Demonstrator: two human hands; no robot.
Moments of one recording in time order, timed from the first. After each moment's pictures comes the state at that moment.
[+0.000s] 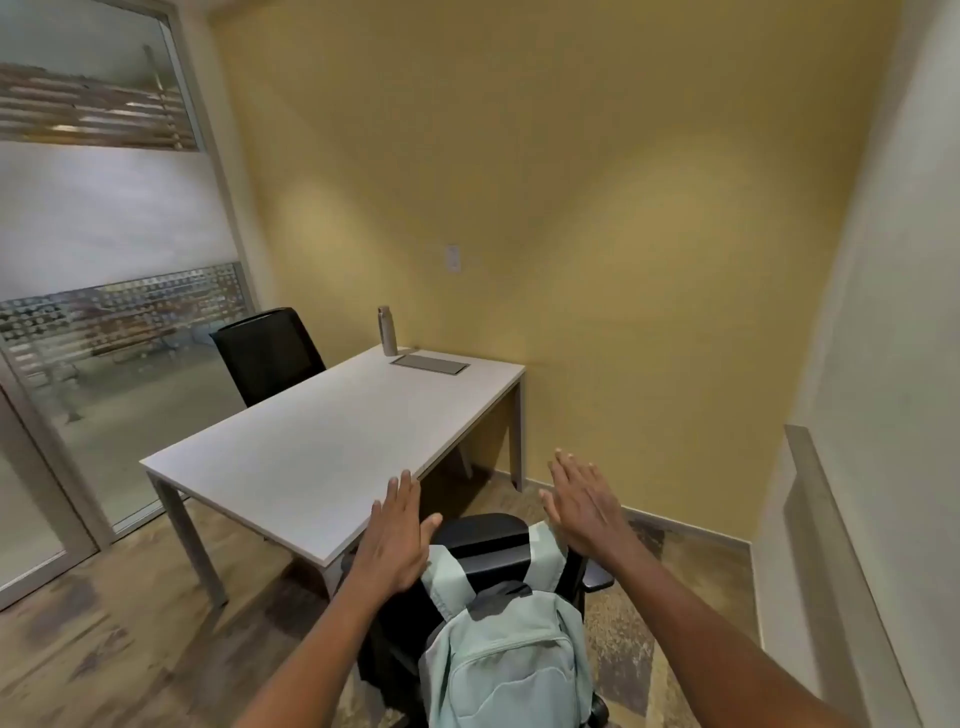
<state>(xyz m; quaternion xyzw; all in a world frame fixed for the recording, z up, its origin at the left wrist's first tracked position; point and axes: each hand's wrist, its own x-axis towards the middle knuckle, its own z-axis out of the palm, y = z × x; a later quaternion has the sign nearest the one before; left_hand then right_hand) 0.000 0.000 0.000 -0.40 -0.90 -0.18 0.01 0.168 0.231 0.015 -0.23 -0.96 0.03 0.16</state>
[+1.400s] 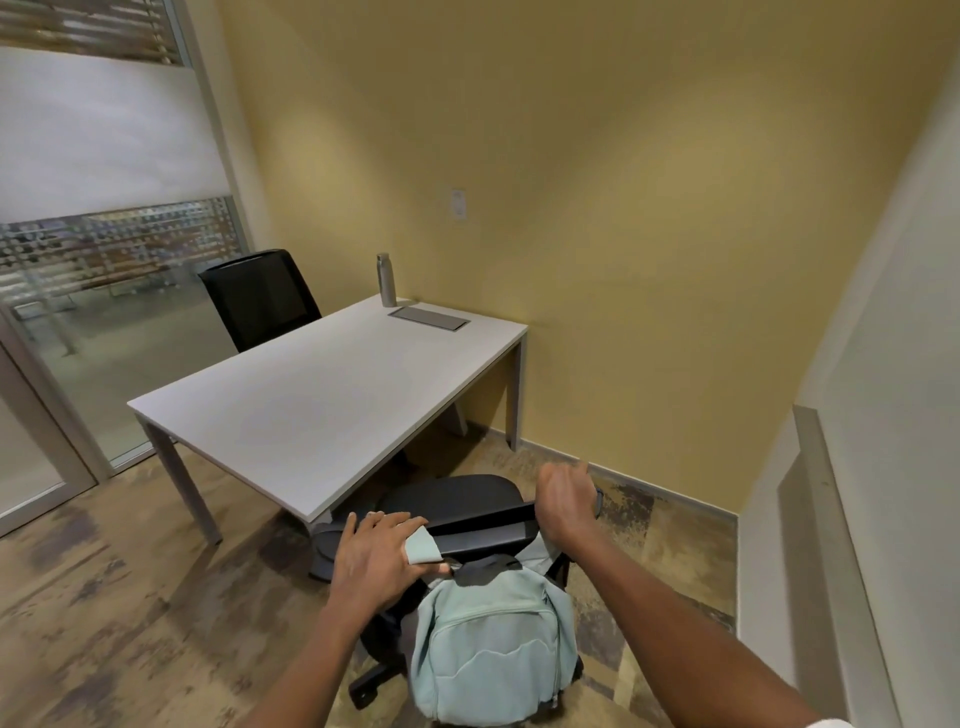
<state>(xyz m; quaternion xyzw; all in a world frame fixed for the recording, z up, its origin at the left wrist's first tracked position) 0.014 -0.006 -0.049 -0.38 -0.92 -0.05 0.02 0.136 0.222 0.013 -0.36 -0.93 -0.06 0.00</state>
